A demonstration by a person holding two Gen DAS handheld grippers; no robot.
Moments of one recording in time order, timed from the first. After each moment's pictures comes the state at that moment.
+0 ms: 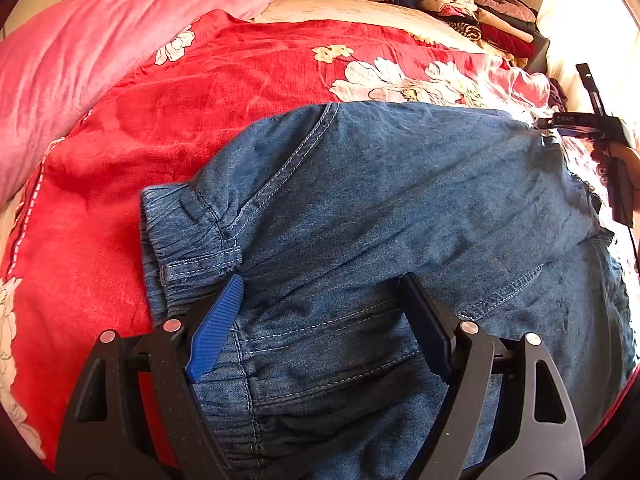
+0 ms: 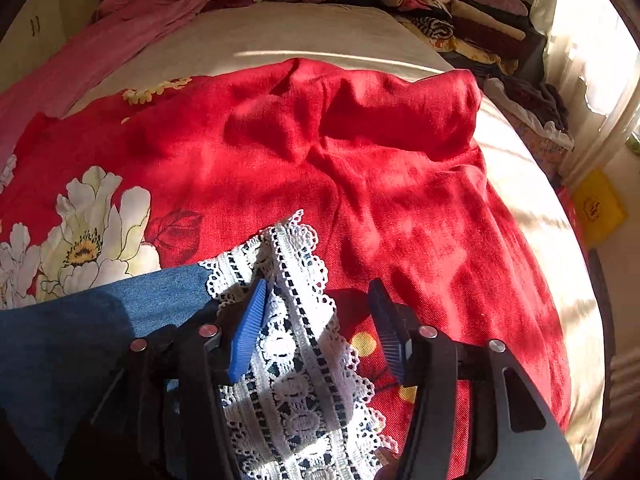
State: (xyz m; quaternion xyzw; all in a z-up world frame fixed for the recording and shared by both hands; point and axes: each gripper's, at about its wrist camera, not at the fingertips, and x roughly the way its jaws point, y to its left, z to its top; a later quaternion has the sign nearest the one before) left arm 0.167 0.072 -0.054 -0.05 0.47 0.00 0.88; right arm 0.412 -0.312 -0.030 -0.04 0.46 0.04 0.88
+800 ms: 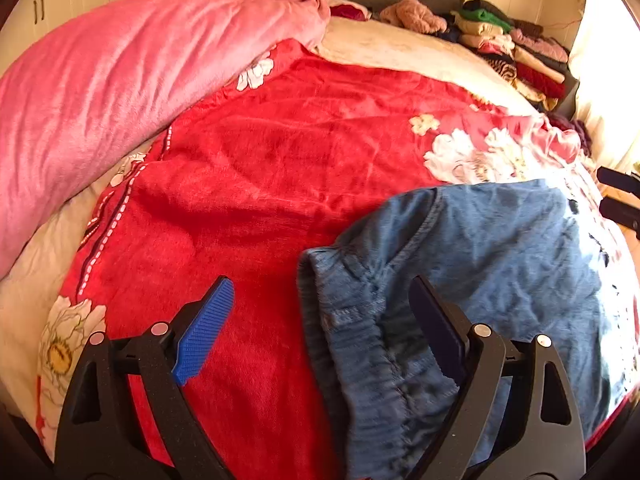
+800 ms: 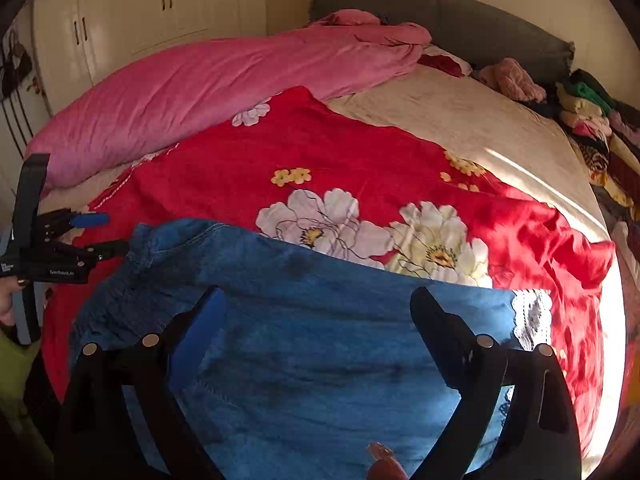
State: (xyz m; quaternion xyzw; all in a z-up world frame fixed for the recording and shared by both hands) left arm 0.164 0.150 -0.009 -0.07 0.44 0.06 0.89; right arm 0.234 -0.106 0.048 -0.18 0.38 0.36 0.83
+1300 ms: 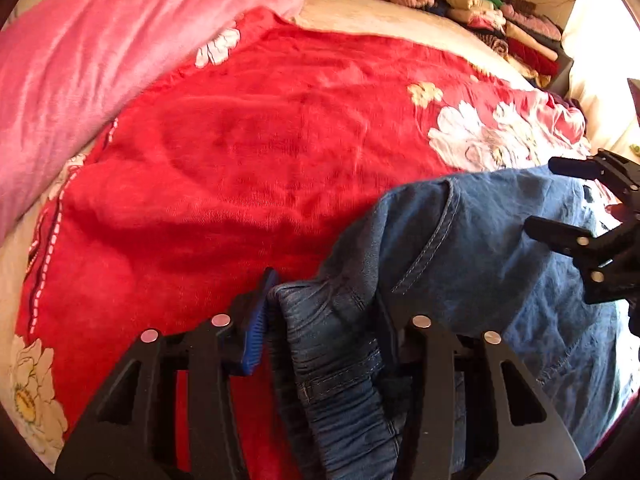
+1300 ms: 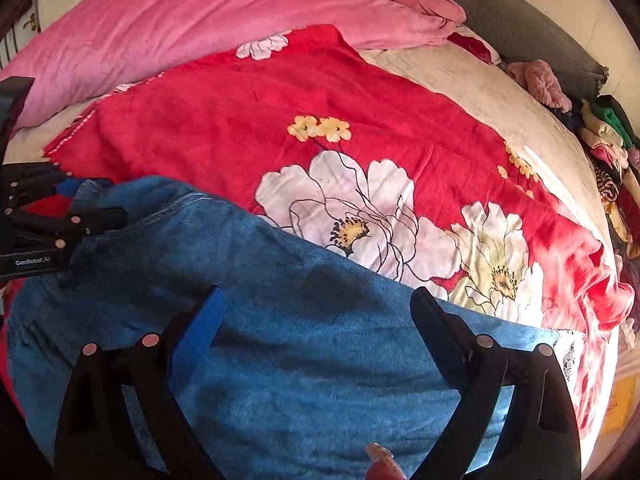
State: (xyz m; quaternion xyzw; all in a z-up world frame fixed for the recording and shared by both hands) left arm 0.206 0.146 -0.044 -0.06 0.47 0.03 0.88; right arm 0.270 -0.040 -0.021 -0.26 0.42 0.33 0.80
